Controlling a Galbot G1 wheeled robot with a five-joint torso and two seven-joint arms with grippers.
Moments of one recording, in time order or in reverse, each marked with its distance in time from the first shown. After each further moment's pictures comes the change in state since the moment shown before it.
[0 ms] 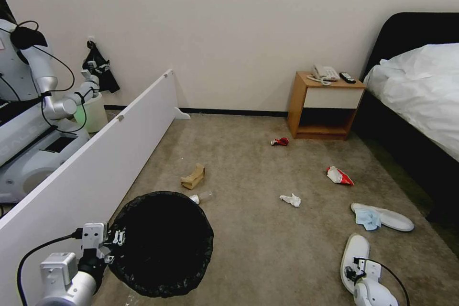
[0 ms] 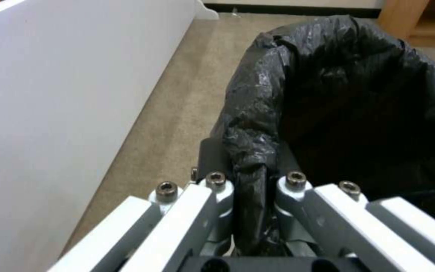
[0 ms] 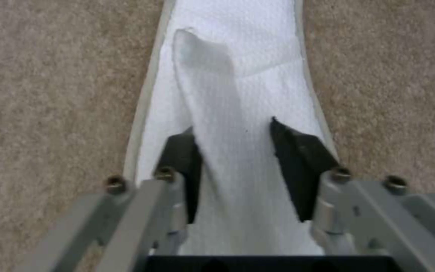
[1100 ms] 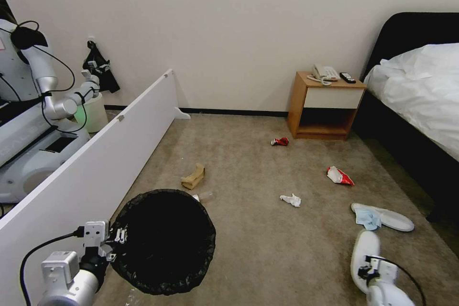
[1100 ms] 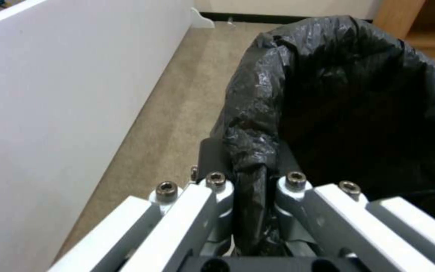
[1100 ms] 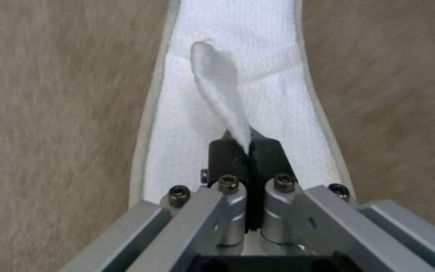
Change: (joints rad) left arm -0.016 -0.006 0.010 -0.008 -0.001 -0.008 0.002; right arm -0.190 -0.081 0.048 0.315 0.128 -0.017 0.010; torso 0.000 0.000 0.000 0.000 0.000
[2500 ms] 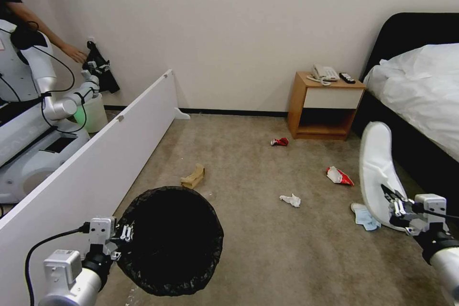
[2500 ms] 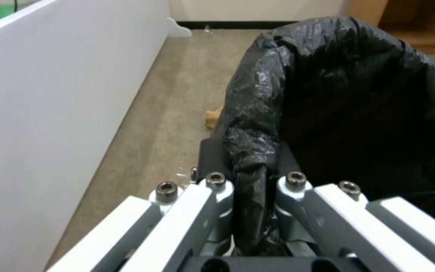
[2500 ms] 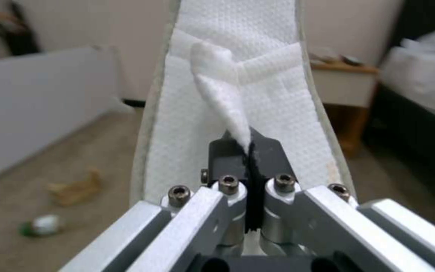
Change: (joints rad) left arm 0.020 0.059 0.019 -0.031 -0.005 -0.023 0.025; right arm -0.518 -0.351 0.192 0.994 0.378 0.189 -0.122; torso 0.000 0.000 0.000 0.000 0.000
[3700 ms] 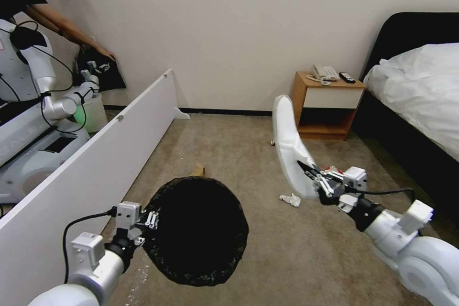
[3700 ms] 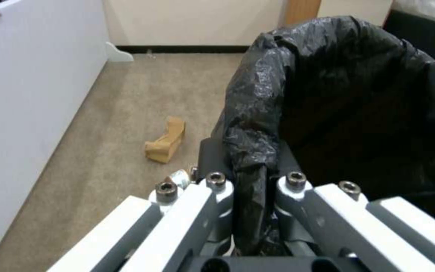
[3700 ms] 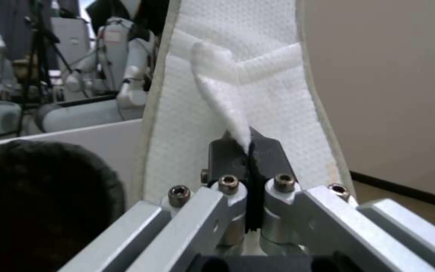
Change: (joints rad) left arm -0.196 0.097 0.173 0.065 -0.089 -0.045 0.004; right arm 0.499 -0.221 -0.571 -0.176 0.103 0.227 -0.226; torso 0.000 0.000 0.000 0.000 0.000
